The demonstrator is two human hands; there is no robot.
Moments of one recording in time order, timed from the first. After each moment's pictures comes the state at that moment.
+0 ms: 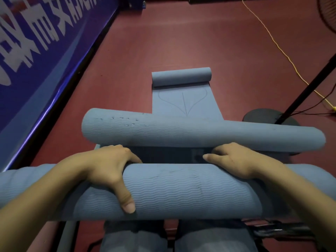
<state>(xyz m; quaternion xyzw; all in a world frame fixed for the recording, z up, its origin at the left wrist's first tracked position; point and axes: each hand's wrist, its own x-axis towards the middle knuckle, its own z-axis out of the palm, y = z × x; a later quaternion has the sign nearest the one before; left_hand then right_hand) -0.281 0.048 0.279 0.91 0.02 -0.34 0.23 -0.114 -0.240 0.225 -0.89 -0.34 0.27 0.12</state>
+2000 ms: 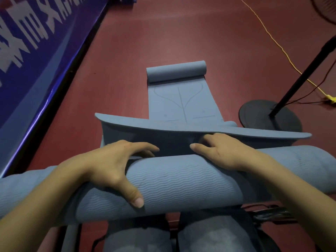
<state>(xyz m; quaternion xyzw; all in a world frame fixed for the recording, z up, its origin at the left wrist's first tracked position) -0.289 0.046 0.271 0.92 -0.03 -0.26 0.29 -0.136 -0.223 0.230 -0.90 -0.34 0.23 0.16</state>
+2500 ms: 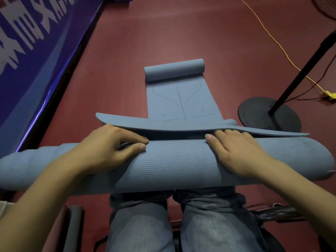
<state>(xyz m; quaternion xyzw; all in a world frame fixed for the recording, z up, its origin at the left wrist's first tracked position) -0.282 0.061 0.267 0.98 0.00 -0.02 0.22 -0.141 -0.243 0.213 -0.92 -0.36 0.06 0.12</state>
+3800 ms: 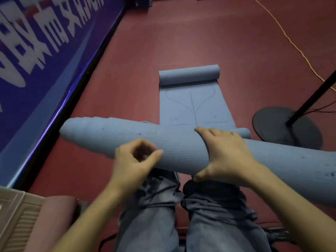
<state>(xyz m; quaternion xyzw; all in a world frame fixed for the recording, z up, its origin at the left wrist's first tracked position) -0.291 0.013 0.209 0.84 0.17 0.23 0.47 -0.140 -0.191 0.227 -0.91 -0.41 0.07 0.04</state>
